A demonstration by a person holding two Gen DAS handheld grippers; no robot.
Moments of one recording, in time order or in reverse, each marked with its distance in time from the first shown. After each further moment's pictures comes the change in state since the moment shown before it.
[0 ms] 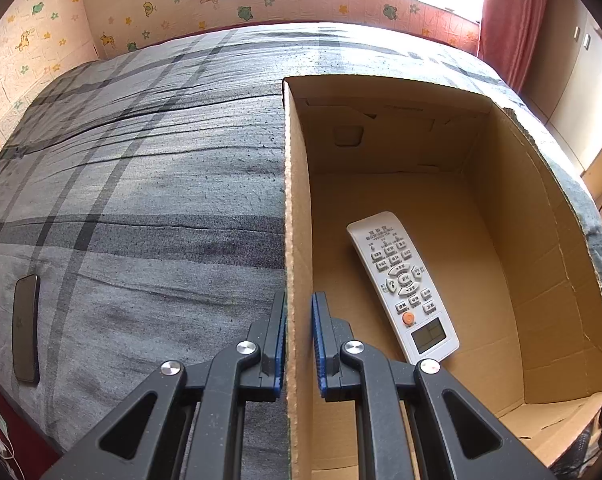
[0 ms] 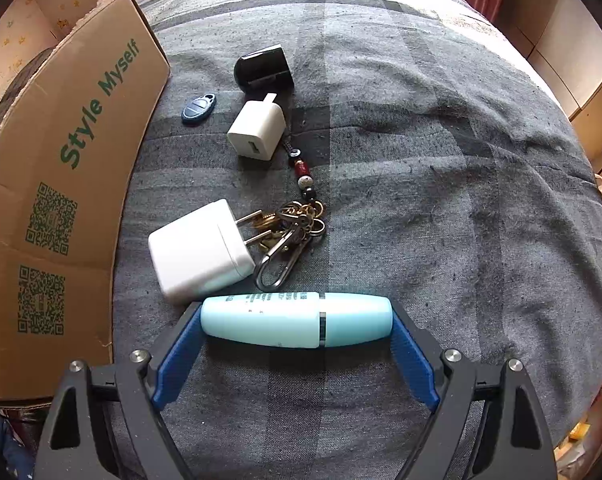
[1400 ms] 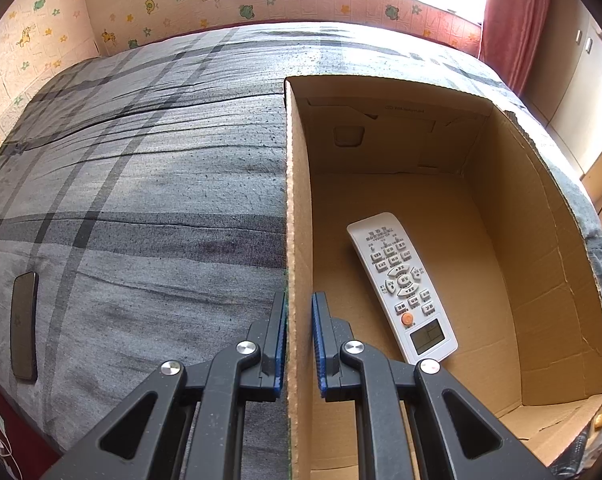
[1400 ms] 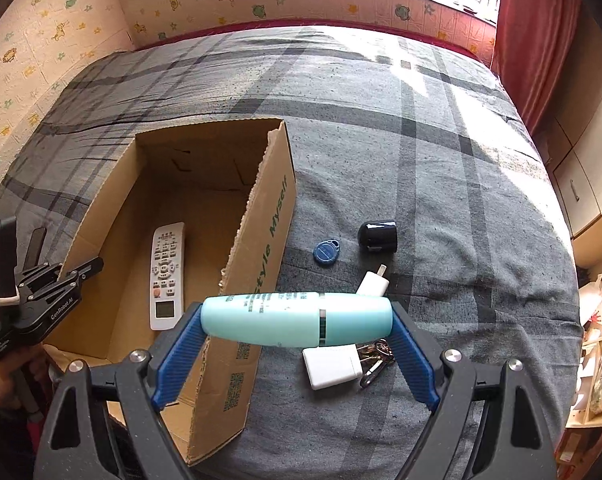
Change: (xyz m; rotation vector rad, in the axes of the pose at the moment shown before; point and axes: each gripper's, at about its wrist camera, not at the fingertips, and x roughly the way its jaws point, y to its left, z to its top) left arm 0.000 0.002 0.001 -0.007 0.003 -0.005; right arm -0.106 0.086 0.071 -0.211 -0.184 0.092
